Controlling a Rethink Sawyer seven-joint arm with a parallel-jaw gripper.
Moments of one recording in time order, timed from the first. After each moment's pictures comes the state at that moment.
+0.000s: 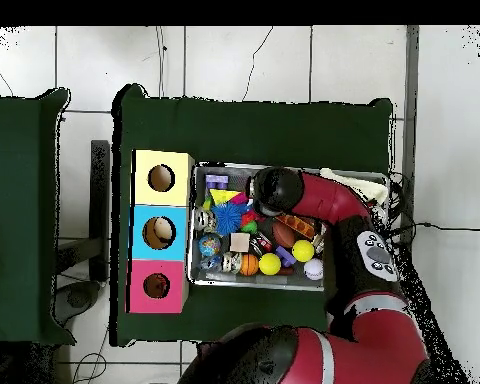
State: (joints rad) arm -0.40 -0.35 0.12 1.36 -0.10 0.58 1.56
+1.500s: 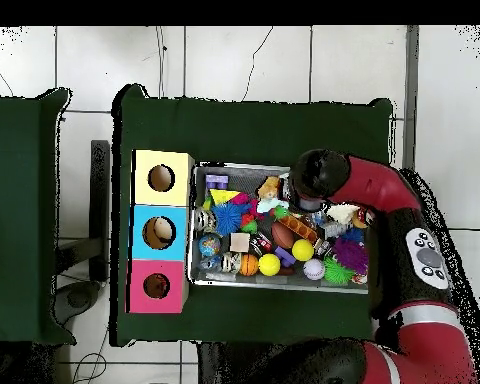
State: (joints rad) arm -0.52 -0.39 0.20 1.24 -0.25 0.95 1.56
